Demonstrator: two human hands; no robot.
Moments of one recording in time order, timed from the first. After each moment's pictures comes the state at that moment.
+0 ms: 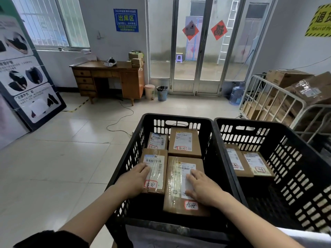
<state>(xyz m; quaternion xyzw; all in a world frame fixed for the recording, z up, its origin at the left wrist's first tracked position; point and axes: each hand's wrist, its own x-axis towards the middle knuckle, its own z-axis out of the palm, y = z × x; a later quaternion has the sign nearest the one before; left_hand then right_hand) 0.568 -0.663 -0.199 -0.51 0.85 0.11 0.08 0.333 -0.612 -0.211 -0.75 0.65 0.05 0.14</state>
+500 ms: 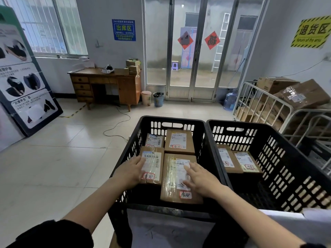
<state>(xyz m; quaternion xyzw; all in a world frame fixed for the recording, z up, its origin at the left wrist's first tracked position) 0.574 -0.644 -0.178 -0.54 0.84 0.08 0.03 0.332 -0.586 -0.190 -0.74 0.67 0.02 0.12</state>
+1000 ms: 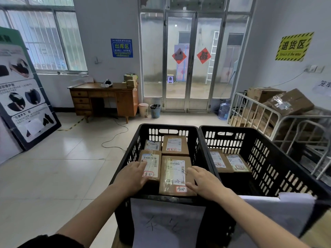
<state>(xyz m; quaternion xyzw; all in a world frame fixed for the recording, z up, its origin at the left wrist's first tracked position) 0.575 -0.578 -0.152 -0.54 0.84 0.04 -0.05 0.340 -0.516 -0.152 -0.73 0.68 -0.05 0.08</state>
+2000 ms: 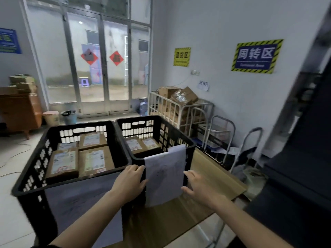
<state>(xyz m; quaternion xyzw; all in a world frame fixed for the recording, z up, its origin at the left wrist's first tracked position) 0.433 -0.385 -0.148 -0.29 0.95 0.08 -0.12 0.262 -0.230 -0.158 -0.50 0.85 -0.13 0.07</state>
